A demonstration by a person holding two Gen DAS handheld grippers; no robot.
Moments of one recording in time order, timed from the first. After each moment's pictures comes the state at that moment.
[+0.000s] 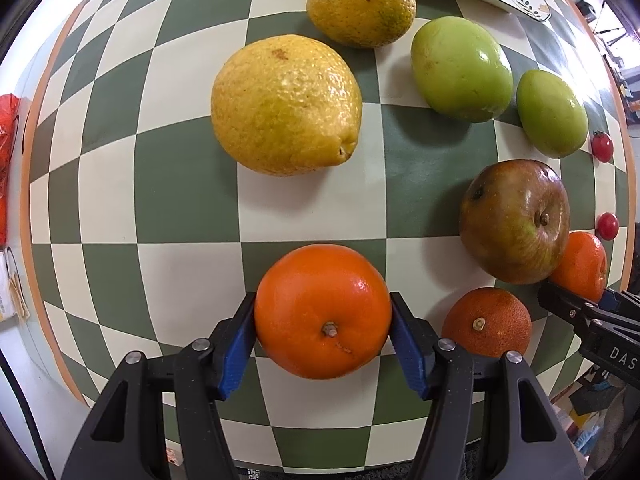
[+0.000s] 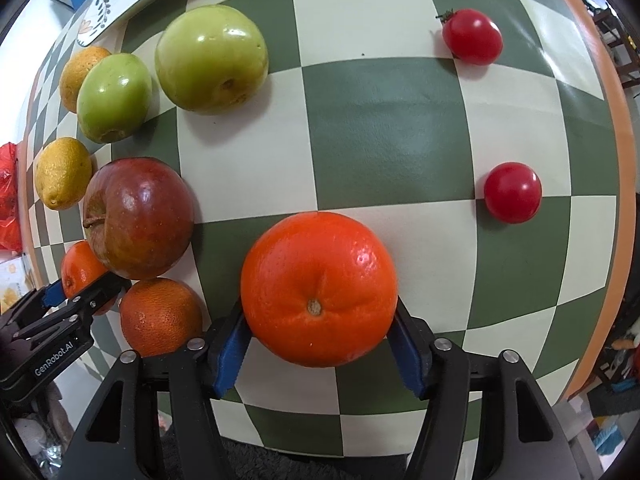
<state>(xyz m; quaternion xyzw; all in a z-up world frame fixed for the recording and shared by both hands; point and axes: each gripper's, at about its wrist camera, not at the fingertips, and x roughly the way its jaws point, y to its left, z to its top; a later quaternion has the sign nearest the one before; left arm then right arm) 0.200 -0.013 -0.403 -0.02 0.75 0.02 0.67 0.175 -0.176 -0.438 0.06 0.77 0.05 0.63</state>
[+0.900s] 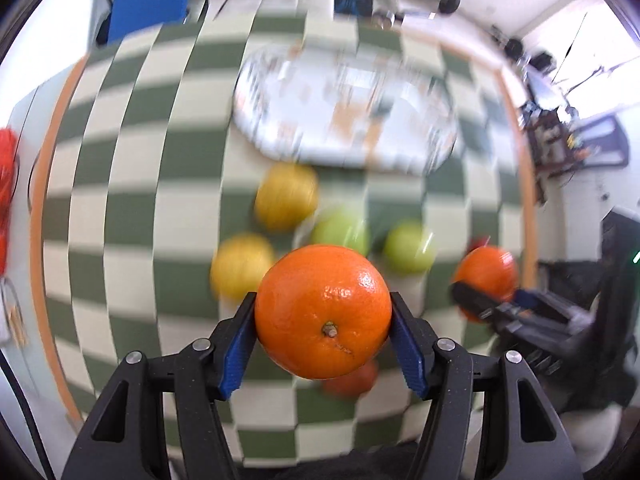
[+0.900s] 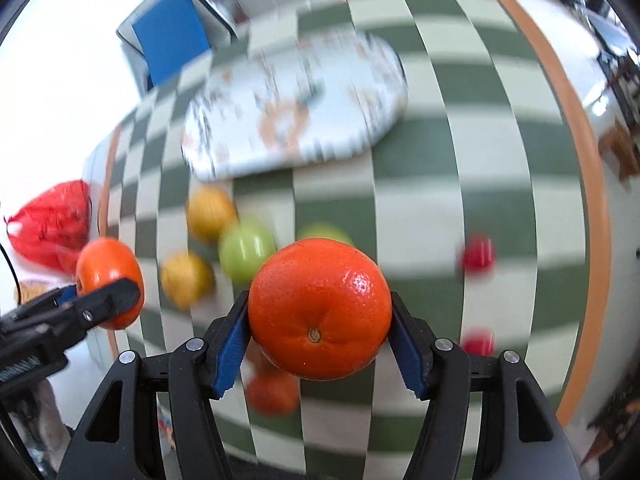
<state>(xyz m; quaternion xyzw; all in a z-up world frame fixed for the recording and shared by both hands) 0.289 0.014 -0.251 -0.11 0.68 -0.04 0.73 0.291 -0.215 -0.263 0.09 0.66 0.14 0.73</state>
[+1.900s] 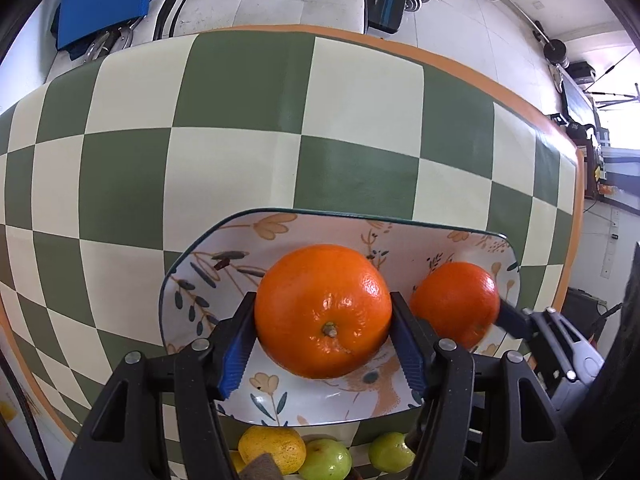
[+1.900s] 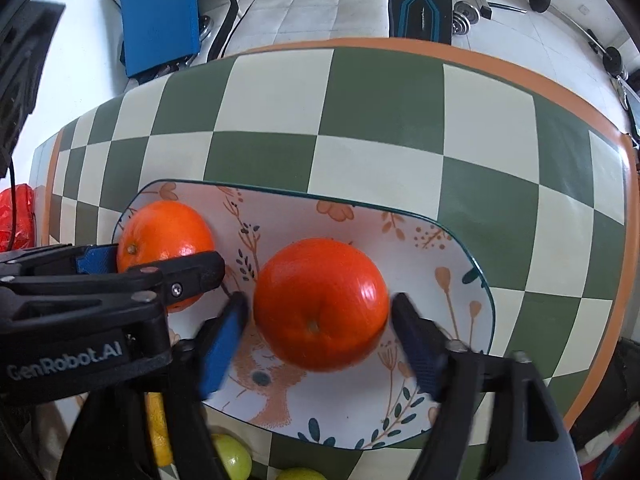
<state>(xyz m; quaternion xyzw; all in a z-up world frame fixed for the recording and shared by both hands) 0.534 0.032 -0.375 -0.14 0.75 -0.02 0.64 0.524 -0.098 -0.377 -0.03 0.71 0.15 0.69</state>
